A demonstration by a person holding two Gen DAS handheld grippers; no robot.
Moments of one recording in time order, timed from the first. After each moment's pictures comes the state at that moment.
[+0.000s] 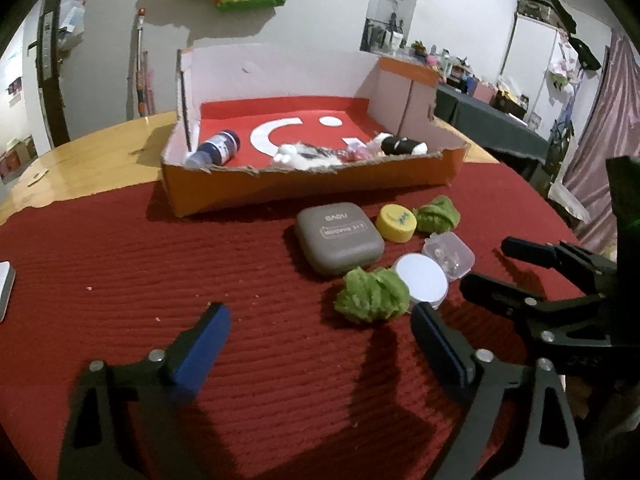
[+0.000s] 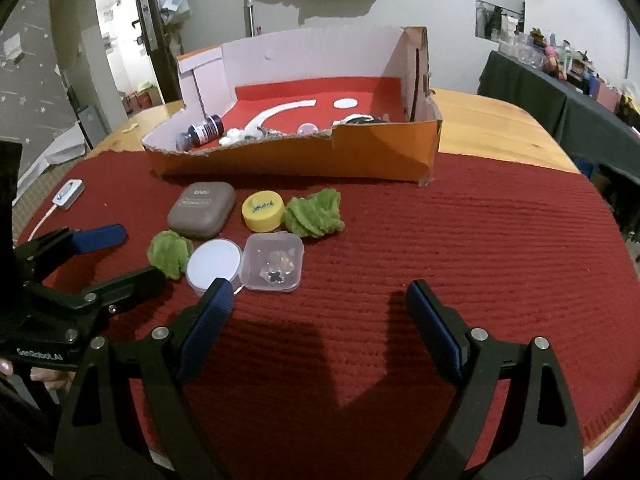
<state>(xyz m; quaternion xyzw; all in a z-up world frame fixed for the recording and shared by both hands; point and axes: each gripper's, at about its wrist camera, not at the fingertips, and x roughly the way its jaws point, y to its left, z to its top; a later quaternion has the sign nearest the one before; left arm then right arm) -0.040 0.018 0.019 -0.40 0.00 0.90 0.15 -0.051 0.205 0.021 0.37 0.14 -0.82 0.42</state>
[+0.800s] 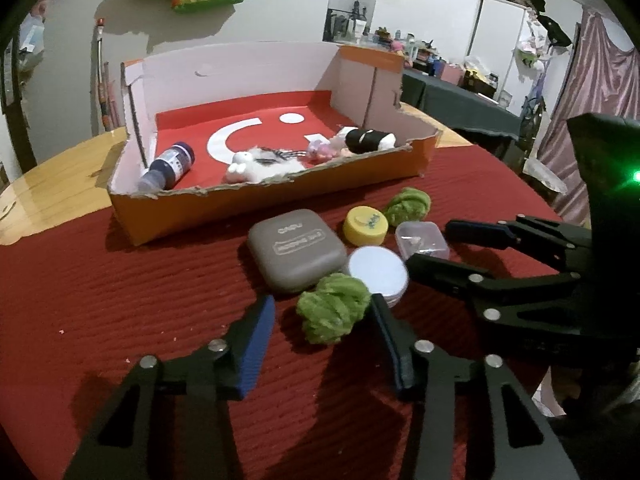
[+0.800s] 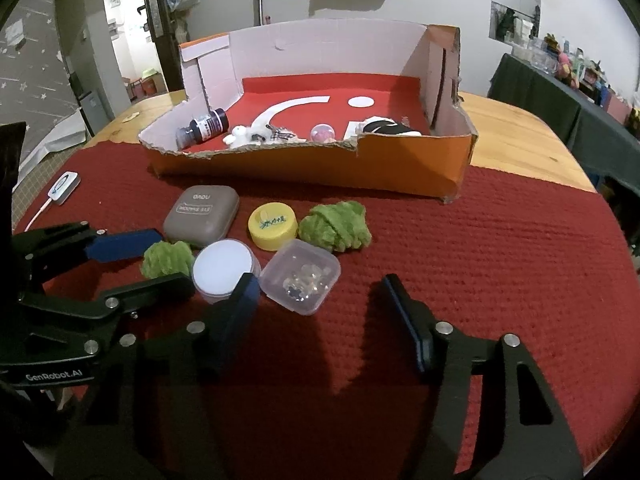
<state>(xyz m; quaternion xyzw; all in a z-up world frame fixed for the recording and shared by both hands) -0.053 0.031 0.021 -0.40 0.02 0.89 0.21 -0.058 0.182 0.020 0.37 0.16 -0.80 0.43</state>
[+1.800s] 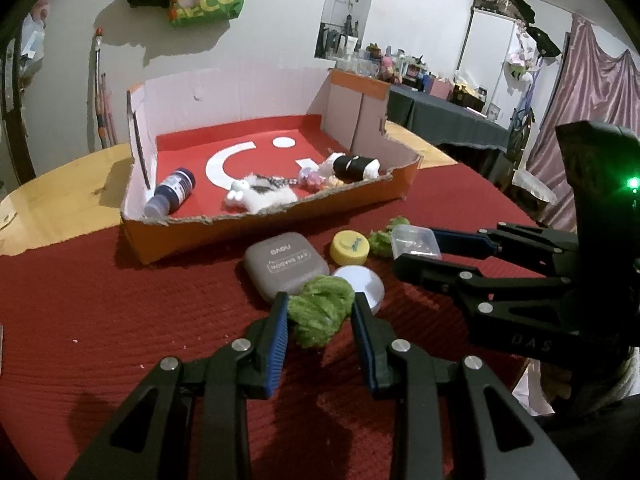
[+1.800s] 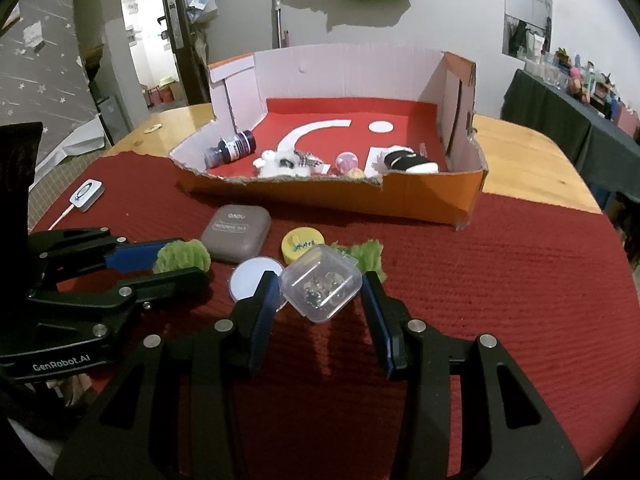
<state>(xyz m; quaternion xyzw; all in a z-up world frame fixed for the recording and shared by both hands) -0.043 0.025 0.042 -0.37 0.01 0.90 0.22 -0.047 0.182 0.042 0.35 0.15 -0.80 0.47</state>
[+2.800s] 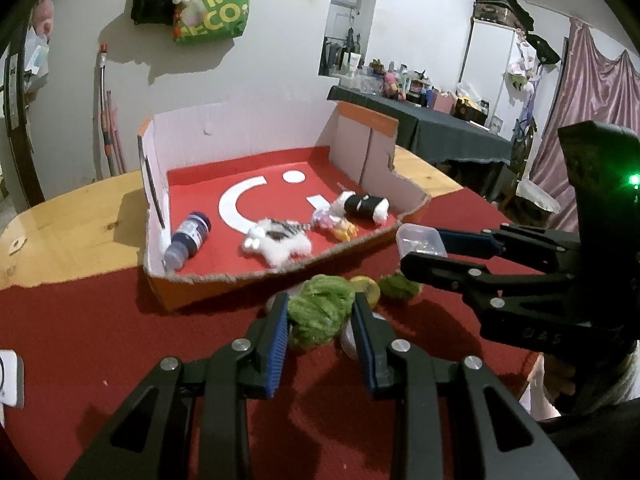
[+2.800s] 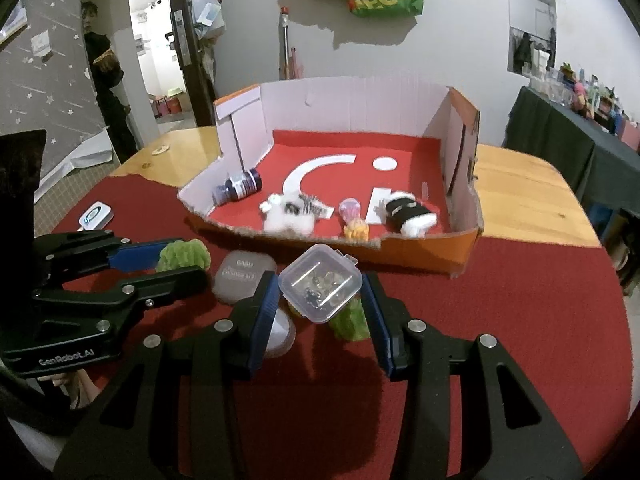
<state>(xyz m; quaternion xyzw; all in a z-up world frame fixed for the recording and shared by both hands) -0.060 0.019 0.072 -0.35 0.01 0.91 0.22 -0.059 0.170 0.073 0.33 0.14 -0.80 0.48</state>
